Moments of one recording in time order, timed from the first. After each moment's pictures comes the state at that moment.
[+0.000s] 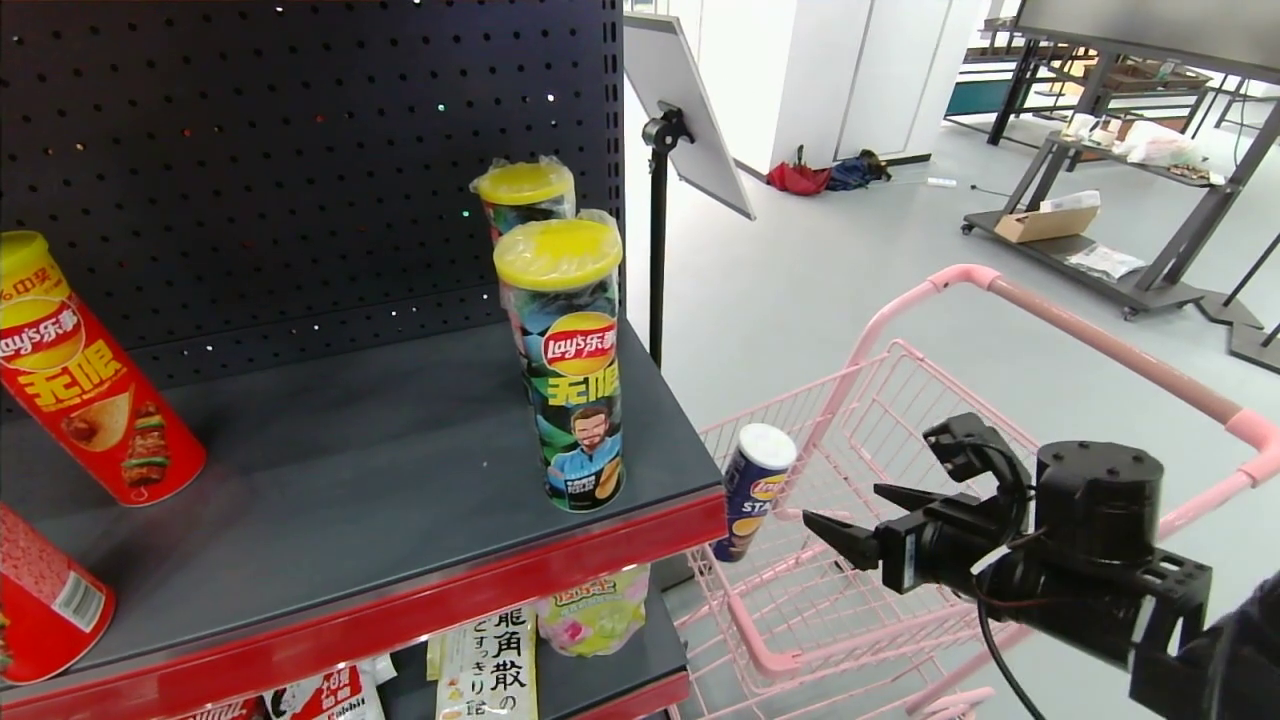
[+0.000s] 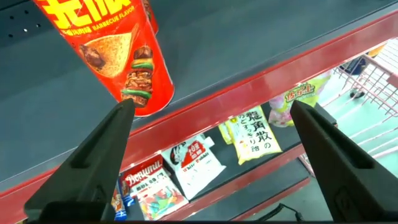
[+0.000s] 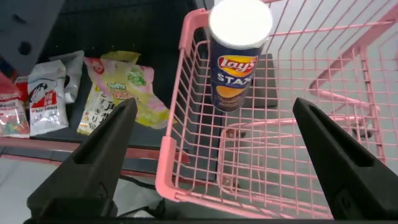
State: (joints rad) left arm -0.17 0.23 -0.39 0.36 0.11 0.14; right arm 0.38 1.88 -0.28 -1.23 0.14 0.09
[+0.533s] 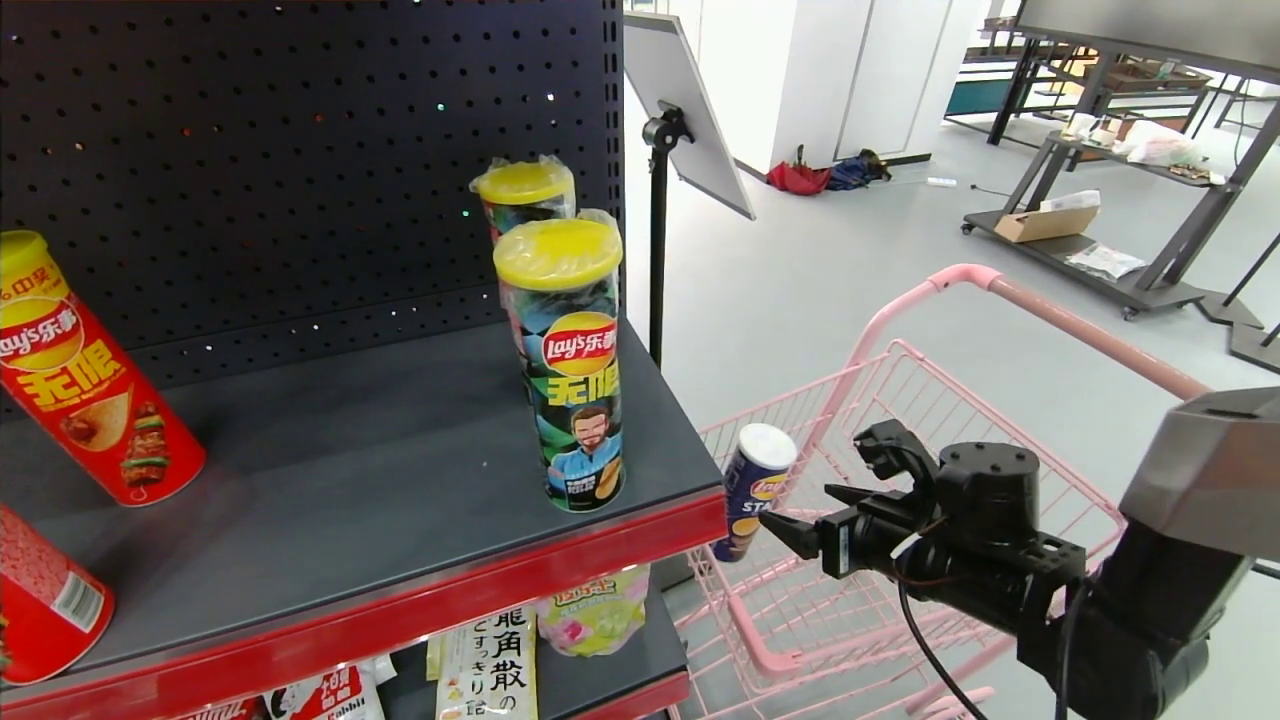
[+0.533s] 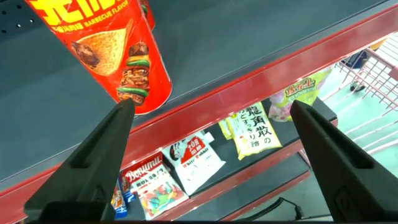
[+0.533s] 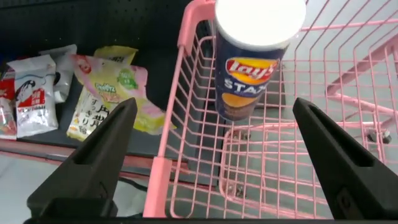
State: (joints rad) left arm -0.17 0.24 -0.39 0.36 0.11 0.14; right arm 0.40 2.11 -0.42 -1.29 0.15 0.09
